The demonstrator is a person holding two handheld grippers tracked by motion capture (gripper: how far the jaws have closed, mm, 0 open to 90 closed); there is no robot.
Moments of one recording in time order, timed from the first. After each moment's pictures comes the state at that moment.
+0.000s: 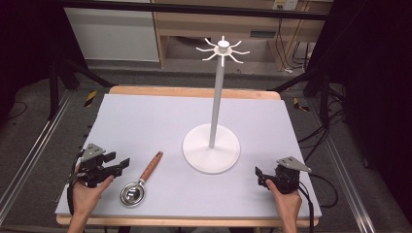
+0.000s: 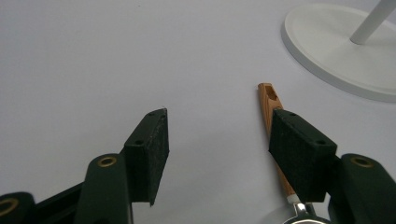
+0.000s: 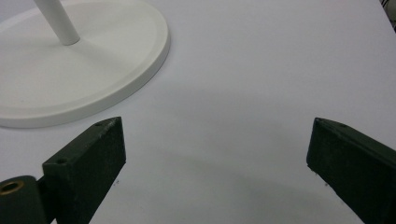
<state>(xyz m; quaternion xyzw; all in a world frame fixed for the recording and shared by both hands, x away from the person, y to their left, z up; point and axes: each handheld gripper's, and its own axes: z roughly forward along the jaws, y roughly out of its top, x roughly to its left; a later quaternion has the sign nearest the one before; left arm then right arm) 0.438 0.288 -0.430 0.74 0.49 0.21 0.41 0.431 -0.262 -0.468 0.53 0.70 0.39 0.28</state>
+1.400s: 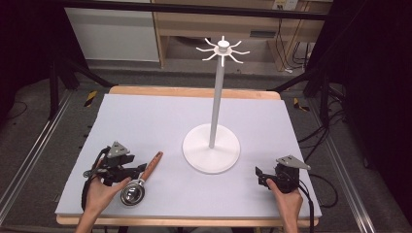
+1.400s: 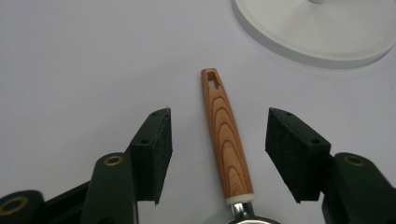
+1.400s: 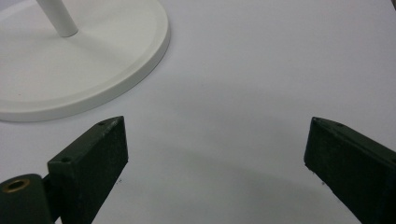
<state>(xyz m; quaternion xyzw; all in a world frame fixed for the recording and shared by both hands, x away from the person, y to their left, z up) 0.445 0.236 -0.420 0.81 0.44 0.17 0.36 0.434 -0.263 -0.467 0.53 0.71 0.38 0.27</state>
